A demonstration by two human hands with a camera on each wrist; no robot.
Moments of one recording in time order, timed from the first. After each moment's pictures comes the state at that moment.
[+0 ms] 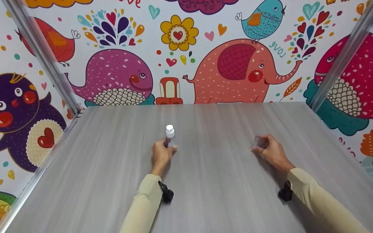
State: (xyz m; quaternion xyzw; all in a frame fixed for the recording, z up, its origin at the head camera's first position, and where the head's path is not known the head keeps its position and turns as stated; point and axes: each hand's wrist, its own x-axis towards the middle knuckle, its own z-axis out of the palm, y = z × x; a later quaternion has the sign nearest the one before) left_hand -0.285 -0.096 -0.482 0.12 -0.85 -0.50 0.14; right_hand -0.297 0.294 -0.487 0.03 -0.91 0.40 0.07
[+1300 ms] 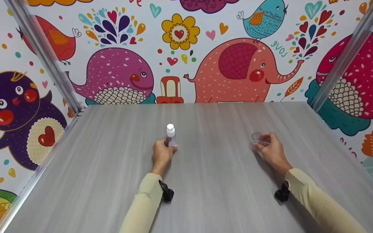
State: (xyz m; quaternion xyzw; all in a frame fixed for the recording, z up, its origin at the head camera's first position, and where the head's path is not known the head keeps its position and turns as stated) left_hand -0.287 -0.095 -0.486 0.11 -0.84 -0.51 0.16; right_hand -0.297 0.281 -0.485 -0.01 -0.88 0.47 0.11
